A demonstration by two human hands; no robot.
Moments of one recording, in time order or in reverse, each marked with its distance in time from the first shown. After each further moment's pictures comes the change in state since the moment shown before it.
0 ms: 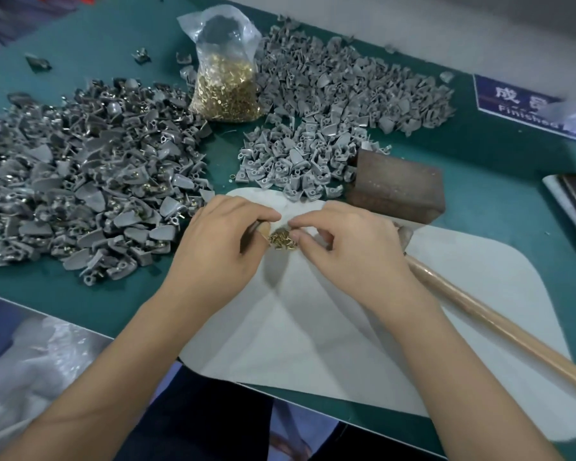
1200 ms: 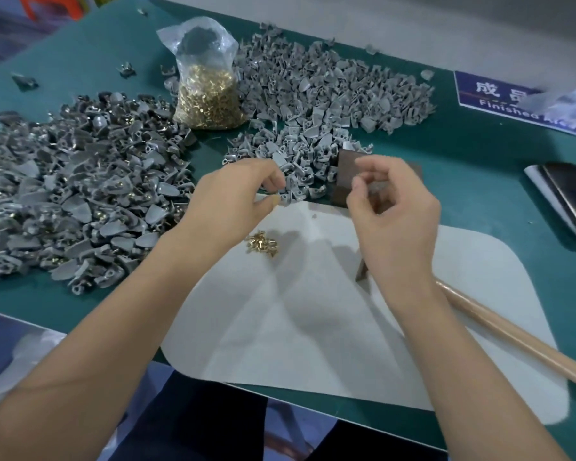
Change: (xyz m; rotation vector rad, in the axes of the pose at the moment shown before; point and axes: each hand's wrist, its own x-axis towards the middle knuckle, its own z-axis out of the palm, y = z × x) left_hand 0.073 0.010 0.006 0.193 -0.132 0.034; right_hand -0.003 0.026 -0.021 0.424 0.560 0.250
